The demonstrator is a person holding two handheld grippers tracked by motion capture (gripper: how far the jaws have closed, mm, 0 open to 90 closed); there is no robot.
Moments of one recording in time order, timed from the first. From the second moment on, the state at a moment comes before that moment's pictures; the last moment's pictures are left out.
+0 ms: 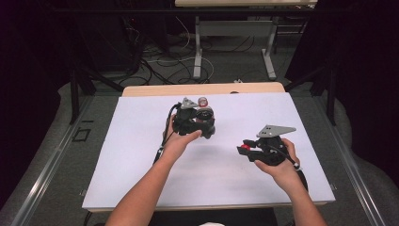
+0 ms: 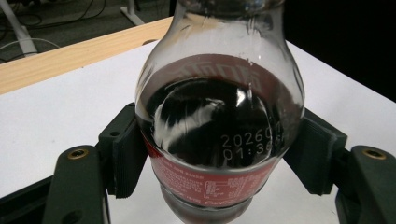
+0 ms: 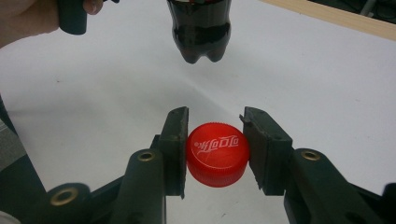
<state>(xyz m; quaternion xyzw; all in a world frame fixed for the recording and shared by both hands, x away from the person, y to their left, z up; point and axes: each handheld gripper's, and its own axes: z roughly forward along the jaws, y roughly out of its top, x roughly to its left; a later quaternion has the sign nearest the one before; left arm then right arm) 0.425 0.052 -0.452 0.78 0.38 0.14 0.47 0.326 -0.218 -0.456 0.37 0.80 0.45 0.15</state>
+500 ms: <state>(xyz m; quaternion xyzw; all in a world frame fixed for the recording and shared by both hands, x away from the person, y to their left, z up) 0.448 0.051 -0.473 0.78 0.41 0.14 0.44 0.329 -0.217 -0.461 0.37 0.81 0.44 0.14</state>
